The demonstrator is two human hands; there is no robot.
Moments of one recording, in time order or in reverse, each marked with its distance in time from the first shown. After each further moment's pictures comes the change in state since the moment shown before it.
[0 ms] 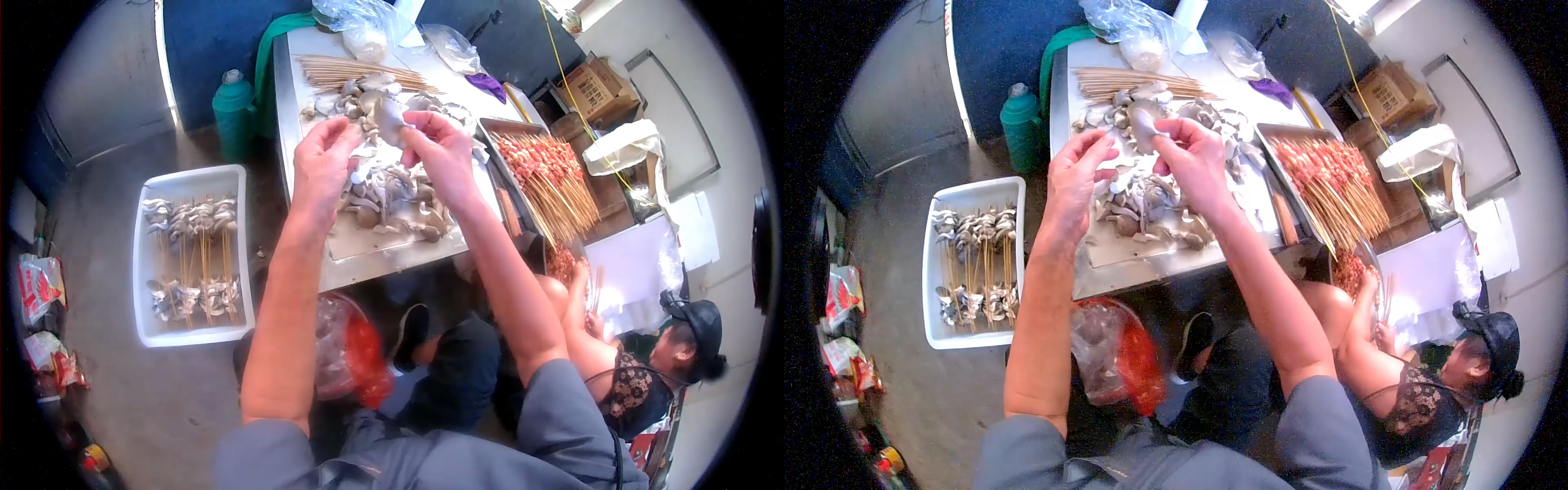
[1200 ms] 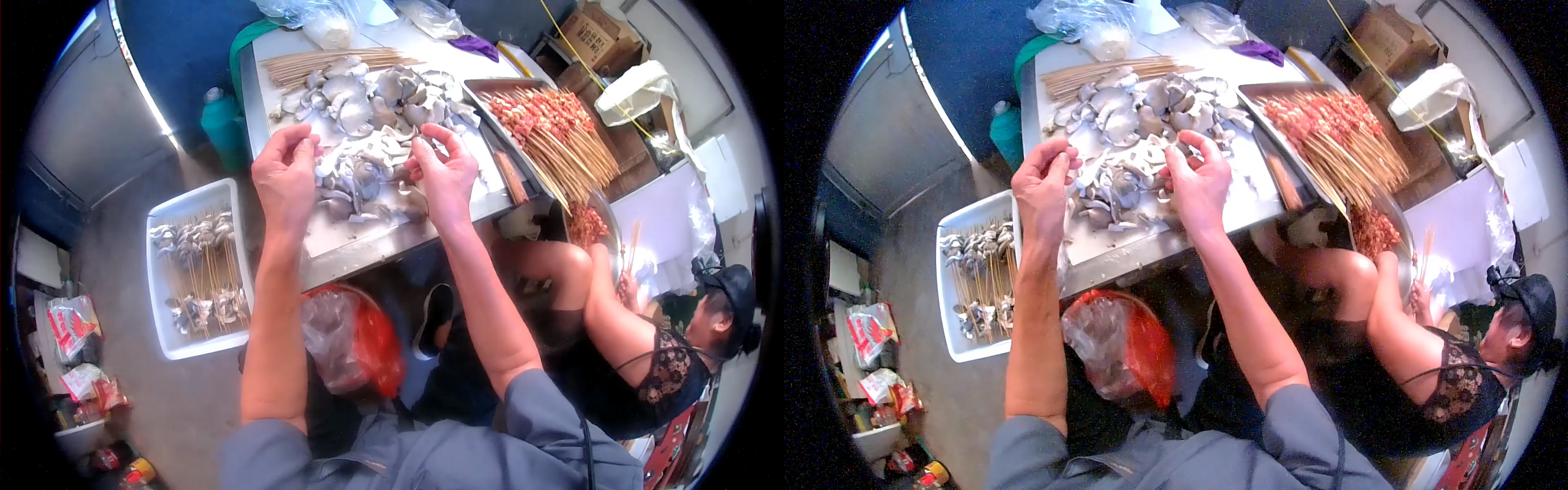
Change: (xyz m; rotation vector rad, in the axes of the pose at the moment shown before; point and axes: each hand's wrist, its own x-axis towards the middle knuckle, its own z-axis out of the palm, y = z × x) left_hand -0.010 -0.017 0.000 0.359 -0.028 0.258; right_hand -0.052 0.055 -0.023 0.288 0.389 0.035
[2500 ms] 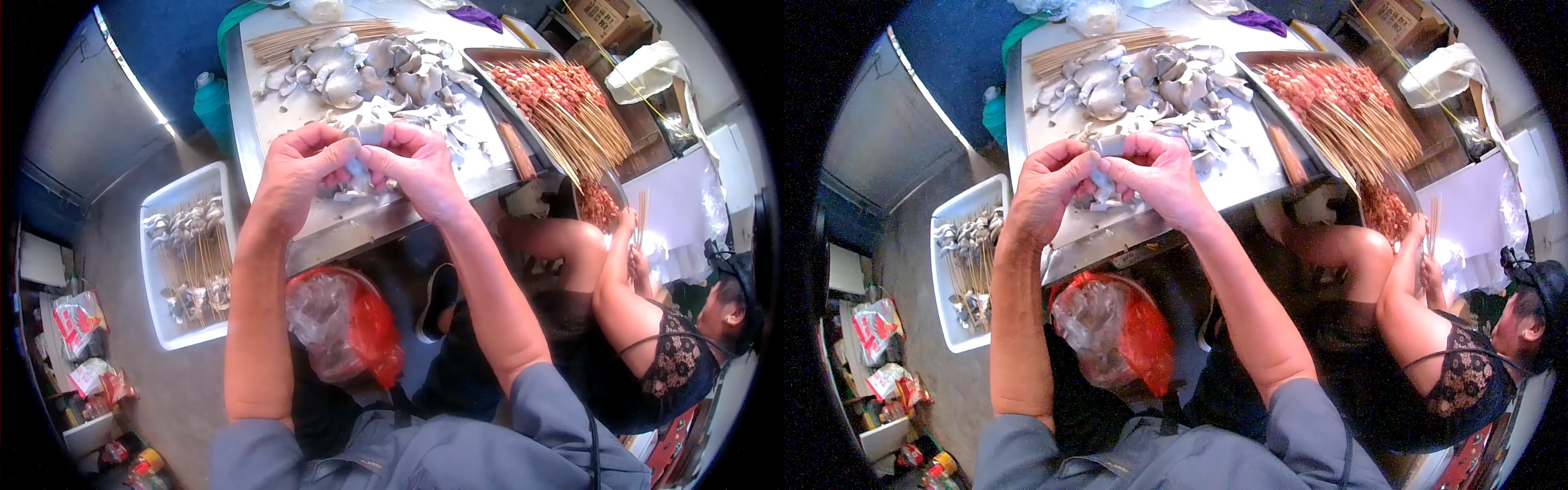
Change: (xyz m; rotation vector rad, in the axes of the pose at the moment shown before) left_hand -0.019 0.020 0.007 -0.222 -0.493 -0.412; right_hand -0.016 -0.002 -0.006 0.248 -0.534 0.101
